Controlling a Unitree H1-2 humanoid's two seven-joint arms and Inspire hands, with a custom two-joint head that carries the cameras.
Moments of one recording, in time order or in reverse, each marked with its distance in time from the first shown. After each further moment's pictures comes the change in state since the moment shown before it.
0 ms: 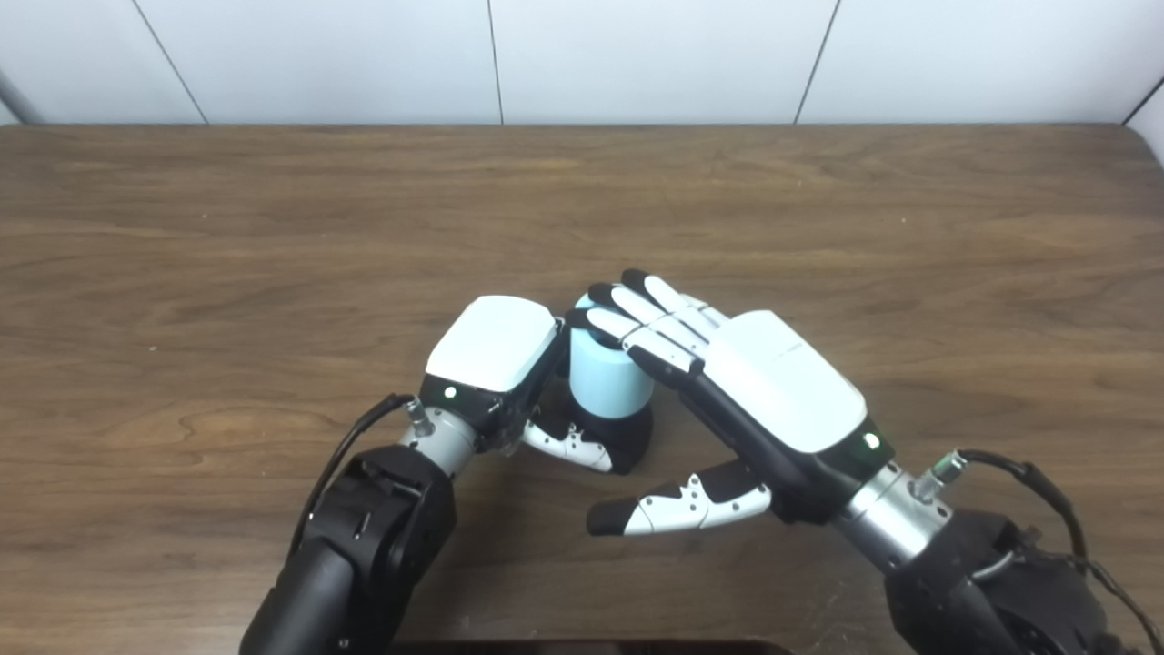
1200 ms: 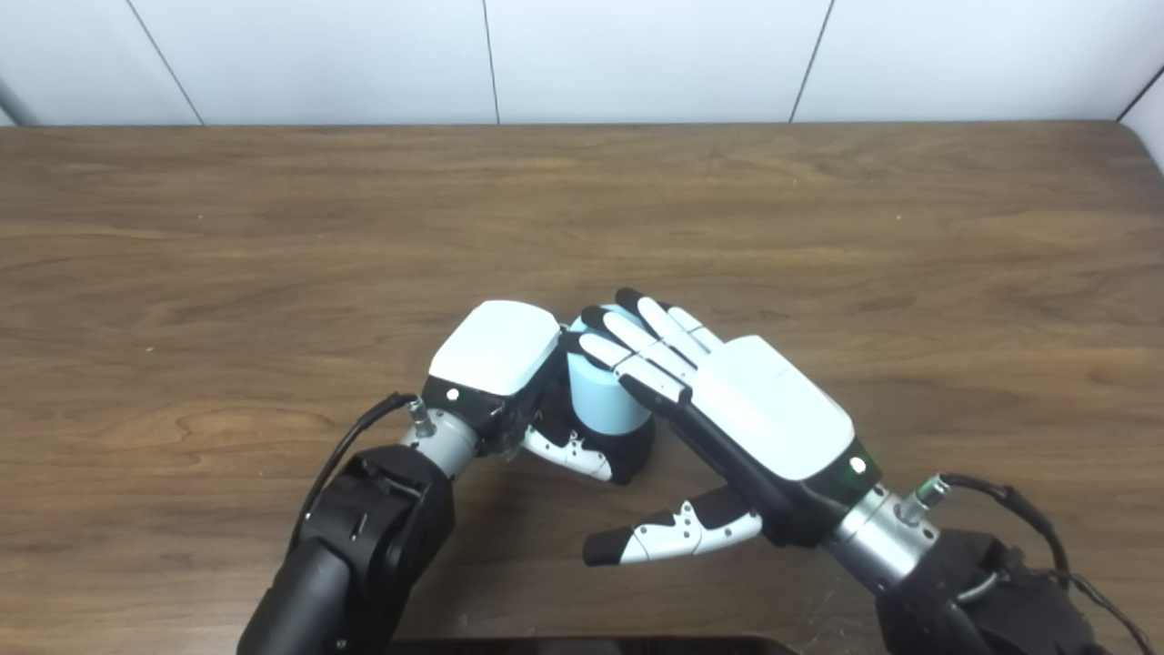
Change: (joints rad) left arm 0.002 0.001 0.010 -0.018 -0.005 -0.017 -0.051; right arm 0.048 -0.055 0.082 0.029 -0.037 -0.031 -0.086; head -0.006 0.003
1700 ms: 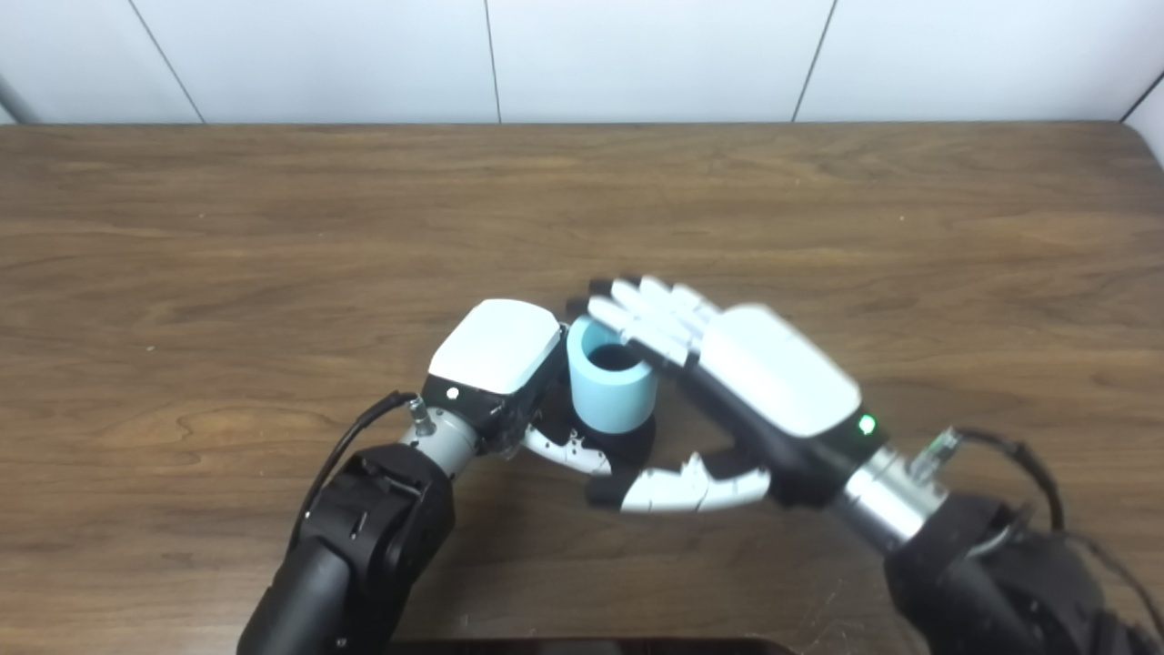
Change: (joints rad) left arm -0.002 -0.003 0.001 0.000 0.001 0.000 -0.003; right arm -0.157 0.052 -0.110 -0.035 0.122 0.106 0.099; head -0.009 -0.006
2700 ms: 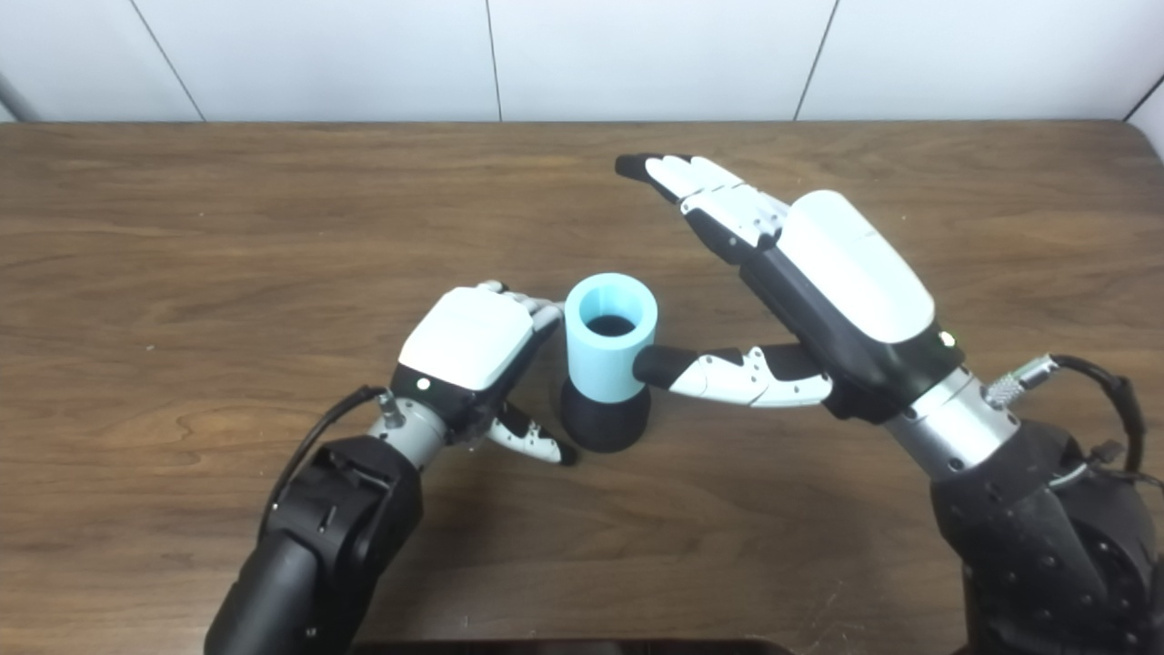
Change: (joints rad) left arm -0.011 0.048 0.089 -0.015 -0.005 -0.069 0.012; right arm -0.070 0.005 -0.146 -0.002 0.103 0.003 -0.049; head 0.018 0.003
